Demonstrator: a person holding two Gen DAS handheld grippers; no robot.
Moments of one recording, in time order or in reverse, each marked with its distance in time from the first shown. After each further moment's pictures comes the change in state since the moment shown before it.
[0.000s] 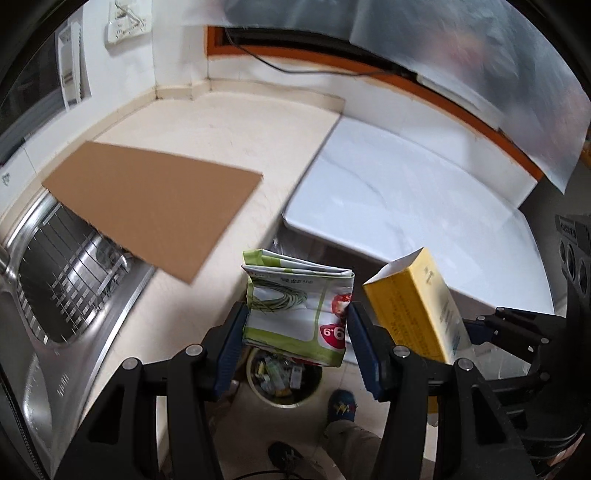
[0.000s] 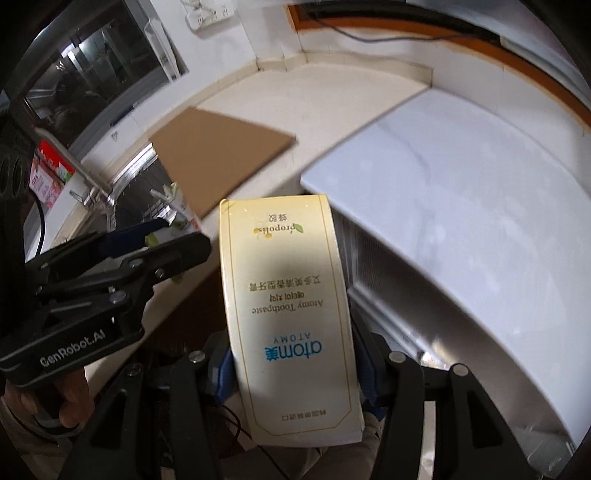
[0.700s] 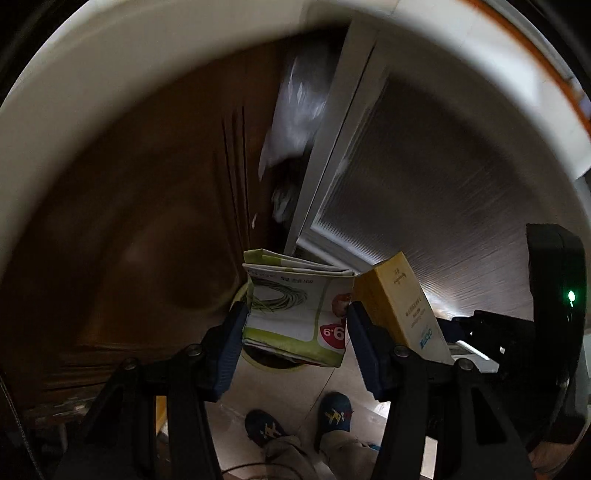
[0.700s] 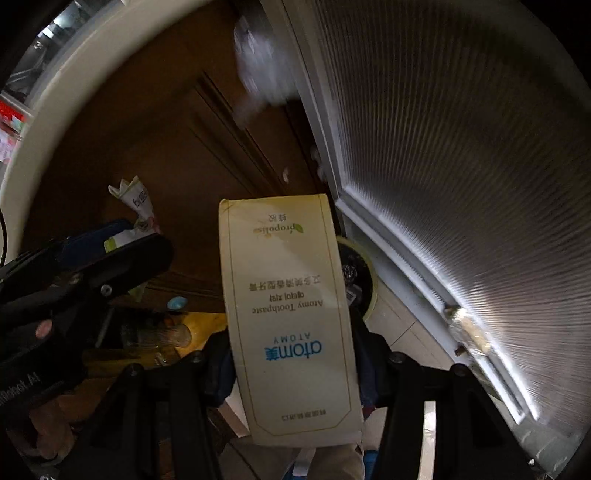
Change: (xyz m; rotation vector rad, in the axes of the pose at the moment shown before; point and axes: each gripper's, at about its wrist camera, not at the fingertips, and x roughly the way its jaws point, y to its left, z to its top) left arm 0.181 0.006 -0.119 -0.156 0.192 0.057; right arm 0.191 -0.071 -0.087 0.008 0.231 0.024
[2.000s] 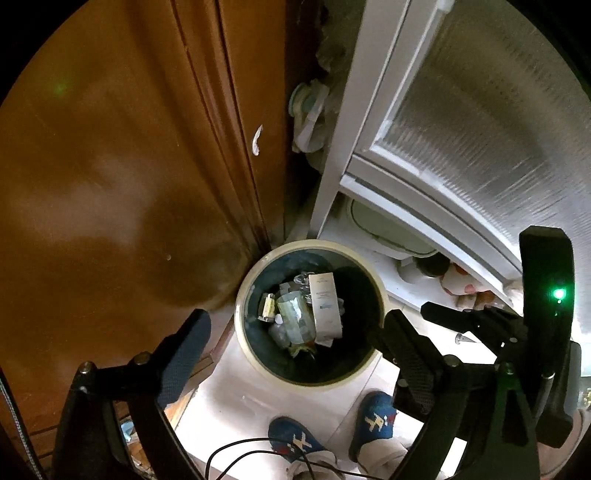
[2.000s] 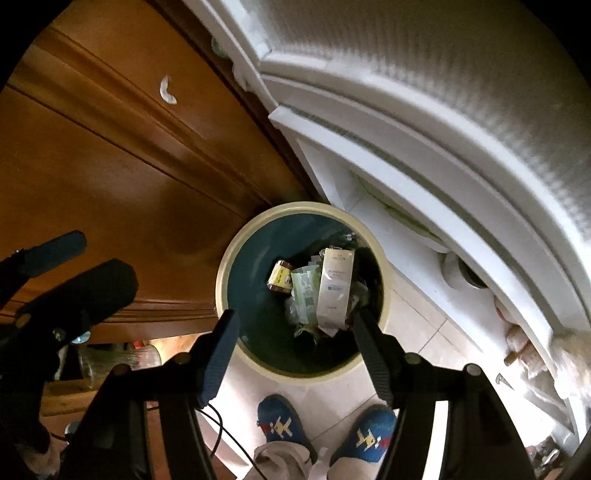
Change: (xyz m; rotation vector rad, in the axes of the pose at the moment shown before) left arm 0.165 0.020 -0.016 0.060 0.114 0.086; right arm 0.185 -0.072 -0.011 0.130 0.027 0.022
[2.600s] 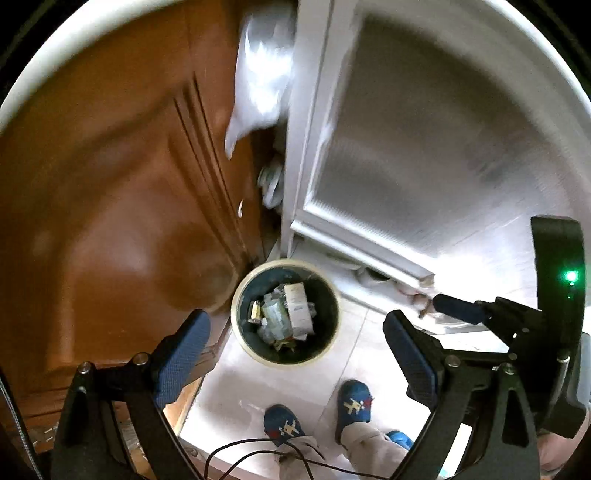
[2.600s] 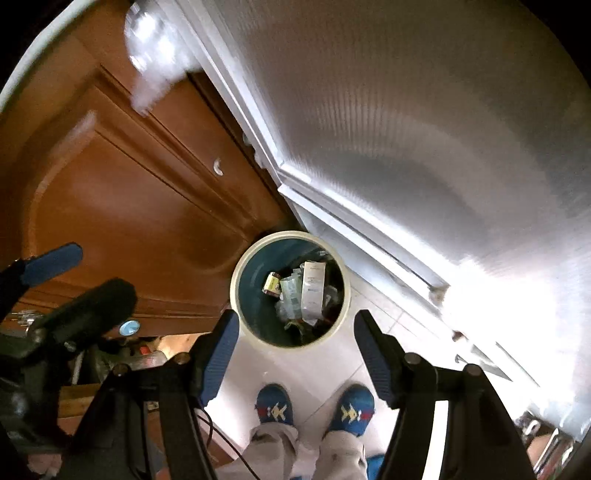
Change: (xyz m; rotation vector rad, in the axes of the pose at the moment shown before) left arm -0.166 -0.029 0.002 0.058 -0.085 -0.057; right arm -0.155 0.035 -0.014 0.035 -0.083 -0.105
